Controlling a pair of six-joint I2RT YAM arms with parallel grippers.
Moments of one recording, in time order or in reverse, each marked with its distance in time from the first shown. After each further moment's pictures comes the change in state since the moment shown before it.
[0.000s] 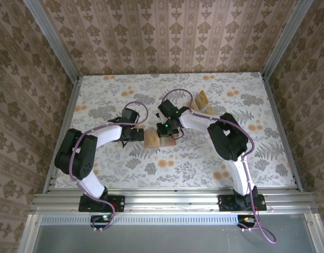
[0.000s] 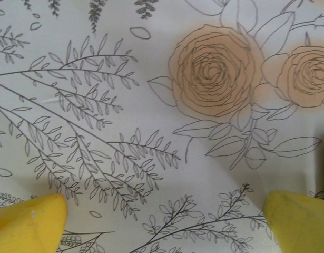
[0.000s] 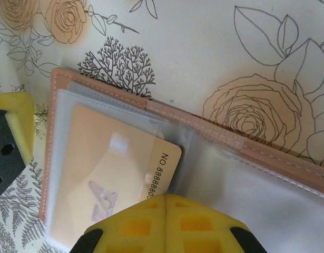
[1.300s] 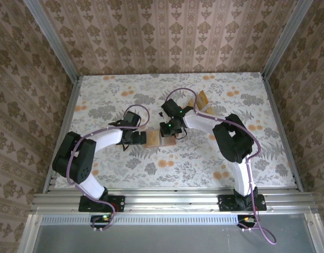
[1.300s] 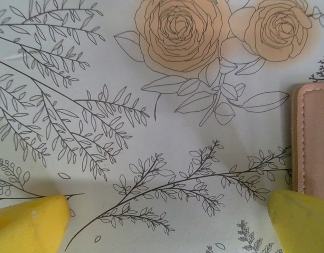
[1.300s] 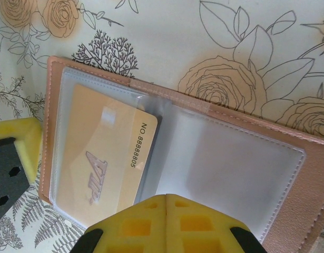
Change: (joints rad) left arm -0.031 -0.056 -0.049 -0.006 0.022 -0.040; right arm -0.014 -0.069 -0.058 -0.006 0.020 0.000
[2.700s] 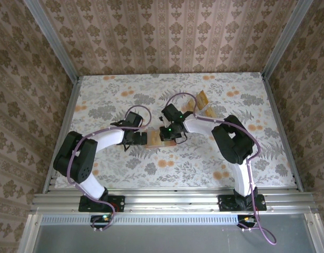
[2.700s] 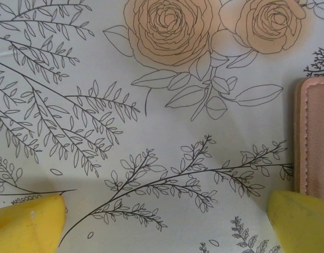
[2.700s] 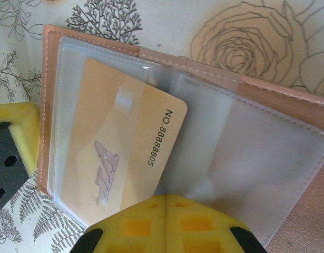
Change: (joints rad) left arm -0.031 0.019 0.012 -0.013 -0.013 -0.009; right arm 0.027 -0.016 -0.084 0.074 -0.018 0.041
